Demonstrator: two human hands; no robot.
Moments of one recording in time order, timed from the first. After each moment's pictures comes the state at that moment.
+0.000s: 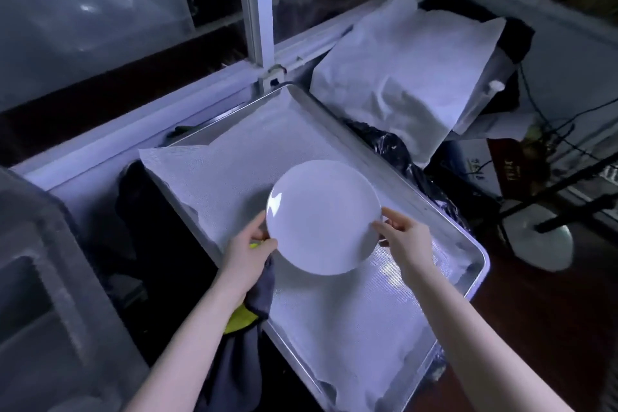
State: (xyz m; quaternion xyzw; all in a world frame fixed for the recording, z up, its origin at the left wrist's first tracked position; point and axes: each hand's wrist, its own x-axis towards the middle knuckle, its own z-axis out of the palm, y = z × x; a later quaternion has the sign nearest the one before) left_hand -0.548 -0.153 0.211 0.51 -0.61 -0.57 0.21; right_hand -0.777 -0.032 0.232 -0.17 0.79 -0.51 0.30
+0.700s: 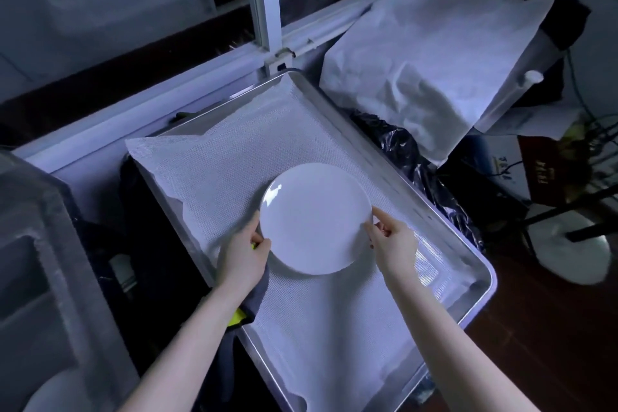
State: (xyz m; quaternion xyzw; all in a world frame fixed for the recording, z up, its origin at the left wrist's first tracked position) left_hand -0.581 -0.148 0.194 0.58 -0.69 -0.42 0.13; right_hand -0.803 -0.048 0.190 -0.23 0.84 -0.40 0.28
